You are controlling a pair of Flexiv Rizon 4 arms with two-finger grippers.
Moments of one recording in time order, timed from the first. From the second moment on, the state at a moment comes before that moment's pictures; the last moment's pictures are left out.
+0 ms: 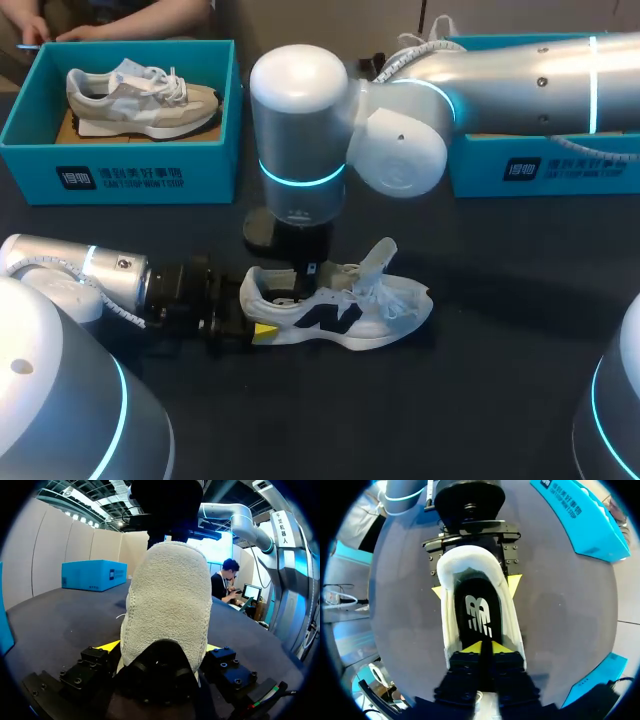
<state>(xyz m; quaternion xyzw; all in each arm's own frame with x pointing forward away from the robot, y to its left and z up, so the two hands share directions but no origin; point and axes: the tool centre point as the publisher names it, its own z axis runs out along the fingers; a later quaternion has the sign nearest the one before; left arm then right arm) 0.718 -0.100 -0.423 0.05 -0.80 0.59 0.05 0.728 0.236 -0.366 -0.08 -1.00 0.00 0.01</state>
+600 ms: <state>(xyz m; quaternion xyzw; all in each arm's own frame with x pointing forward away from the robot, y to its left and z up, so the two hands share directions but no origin) 0.719 -0.100 -0.422 0.05 -0.80 0.59 0.05 0.736 0.239 -0.381 -0.08 -1.00 0.00 0.01</state>
